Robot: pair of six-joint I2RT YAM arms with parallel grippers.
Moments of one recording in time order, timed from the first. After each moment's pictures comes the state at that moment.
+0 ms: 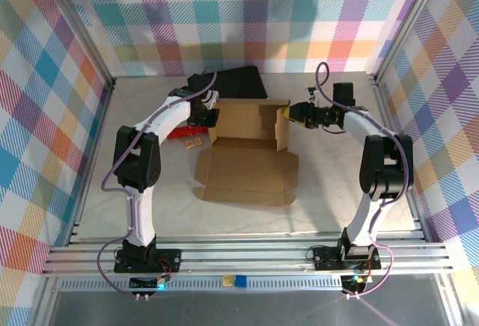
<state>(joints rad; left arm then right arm) -0.33 2.08 1.73 -0.77 0.09 -0.10 0.04 1.86 1.30 -0.31 -1.10 0.24</state>
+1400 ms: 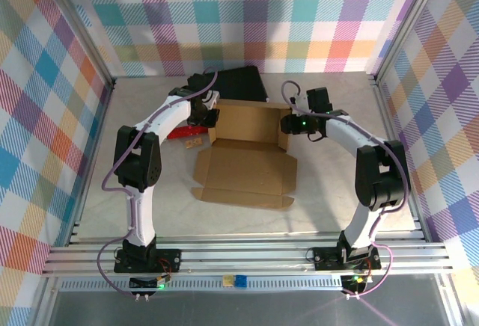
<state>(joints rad) -0.33 2.09 1.75 -0.80 0.09 -0.08 0.25 1.77 1.24 -0.37 -0.33 0.10</state>
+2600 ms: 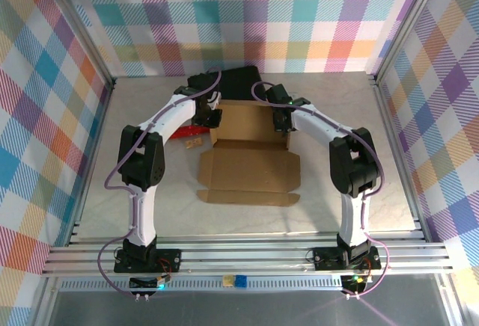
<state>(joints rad) -0.37 2.12 1.81 -0.87 0.03 -0.16 0.47 2.00 1.58 -0.72 0.45 0.42</state>
